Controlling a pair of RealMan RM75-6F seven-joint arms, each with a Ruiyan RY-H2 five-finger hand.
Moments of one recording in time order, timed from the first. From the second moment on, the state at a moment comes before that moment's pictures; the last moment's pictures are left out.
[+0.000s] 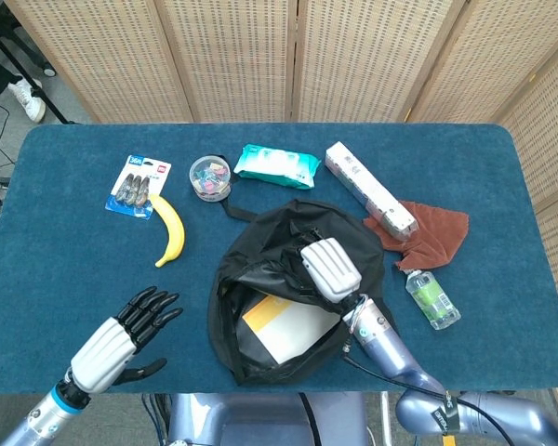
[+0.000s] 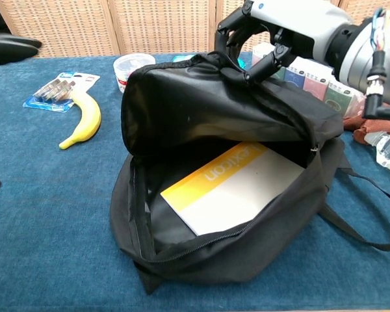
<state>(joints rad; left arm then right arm) -0.28 -1.32 0.09 -1.59 2.05 1.50 -0.13 0.67 -1.53 0.34 -1.78 -1.26 1.01 -0.25</state>
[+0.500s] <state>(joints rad) -0.48 -1.43 0.05 -1.64 2.02 1.23 -0.14 0.72 -1.50 0.36 -1.91 -1.17 1.01 -0.32</state>
